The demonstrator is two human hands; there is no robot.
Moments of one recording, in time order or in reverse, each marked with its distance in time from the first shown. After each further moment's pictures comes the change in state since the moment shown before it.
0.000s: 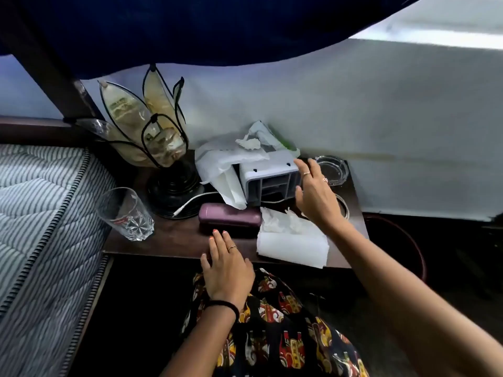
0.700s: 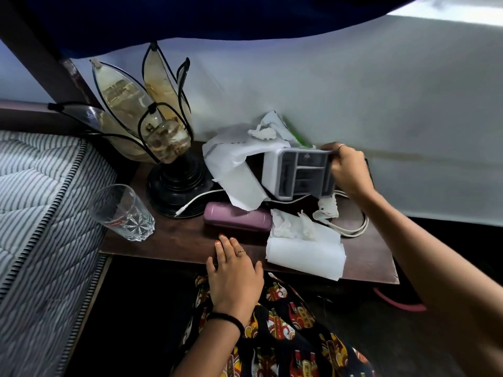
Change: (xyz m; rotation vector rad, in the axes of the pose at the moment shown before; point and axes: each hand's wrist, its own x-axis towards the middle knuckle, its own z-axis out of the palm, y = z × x) left_hand 0.016 0.000 0.006 0.026 -0.047 -0.002; right_hand 0.071 0.037 -0.007 0.215 0.092 0.142
